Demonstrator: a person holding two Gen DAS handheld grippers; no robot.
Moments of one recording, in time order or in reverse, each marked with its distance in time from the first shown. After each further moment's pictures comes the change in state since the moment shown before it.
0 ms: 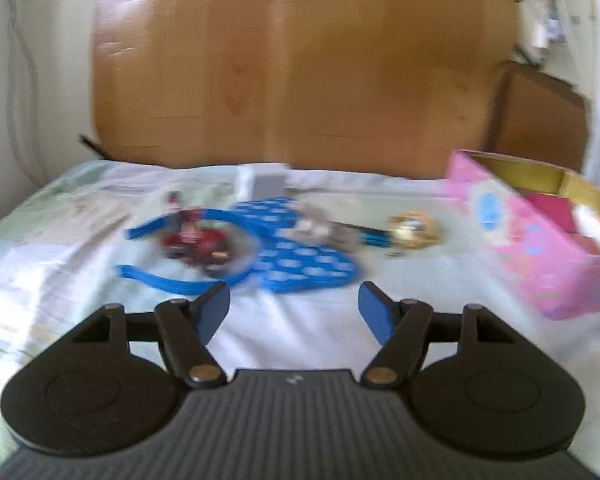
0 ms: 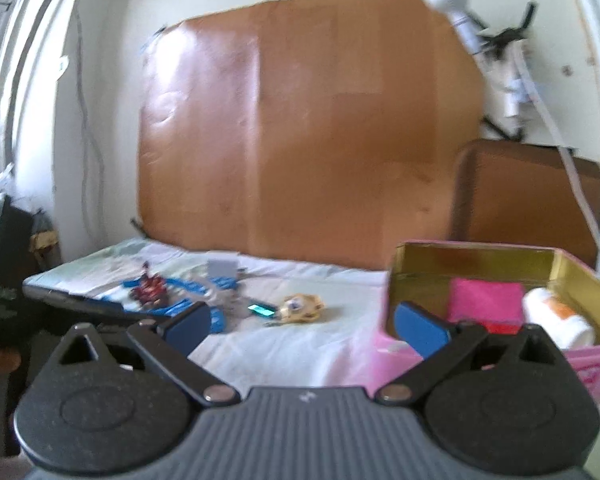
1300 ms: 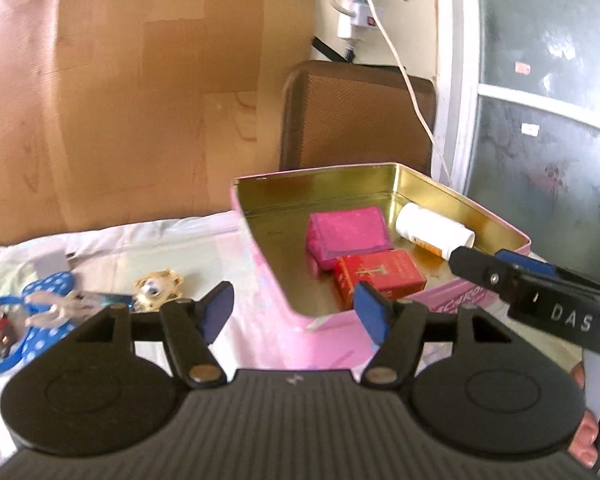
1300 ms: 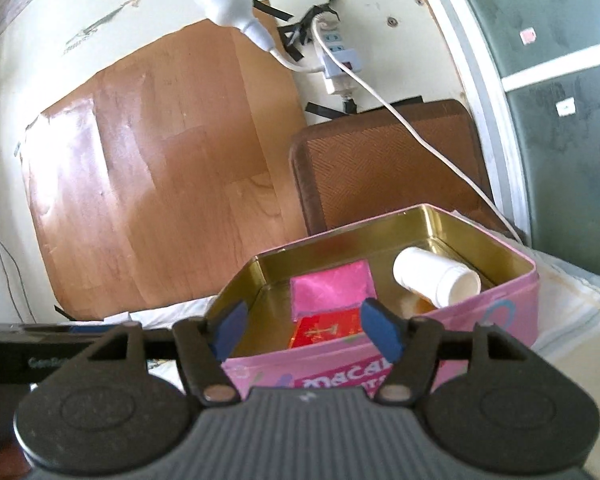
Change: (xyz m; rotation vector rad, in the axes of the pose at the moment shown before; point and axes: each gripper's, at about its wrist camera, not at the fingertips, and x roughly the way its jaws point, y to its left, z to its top) left arm -0.037 -0.169 0.035 0.182 -0.034 -0.364; right arm -0.043 -0.148 -0.020 0.351 -0.074 -0.200
